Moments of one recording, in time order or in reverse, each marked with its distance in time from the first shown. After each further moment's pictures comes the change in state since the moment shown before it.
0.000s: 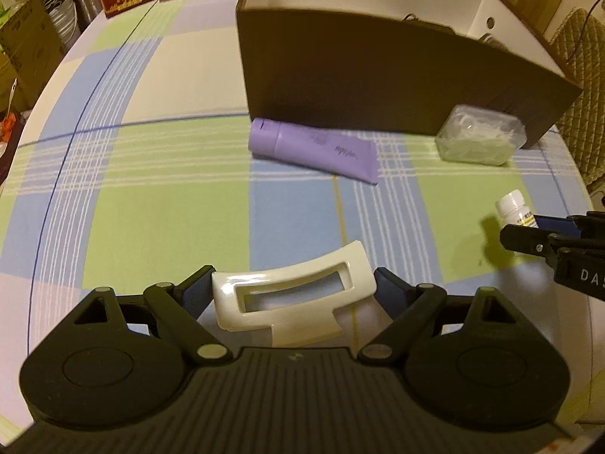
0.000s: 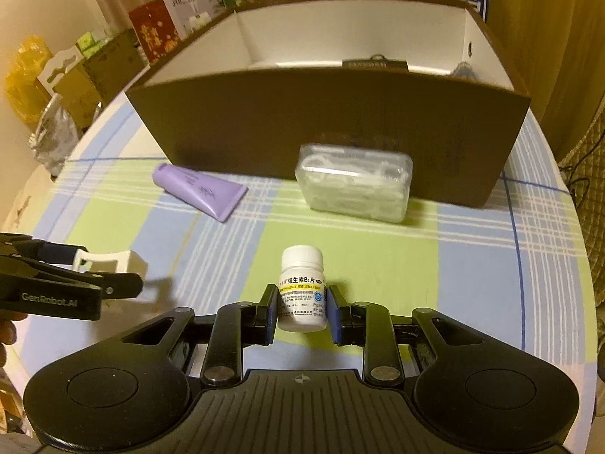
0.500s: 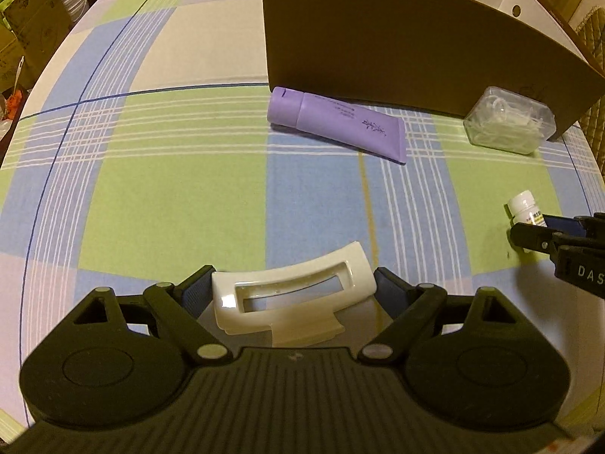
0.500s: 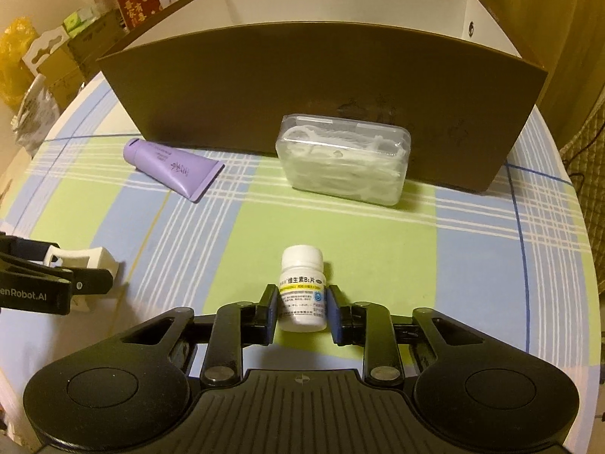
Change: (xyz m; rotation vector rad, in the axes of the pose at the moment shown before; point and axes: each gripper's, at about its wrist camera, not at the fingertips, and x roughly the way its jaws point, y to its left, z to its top) left arm 0.022 0.011 -0.004 -0.042 0.063 0.029; right arm 0.030 -0.007 -0.006 -0.020 0.056 -0.062
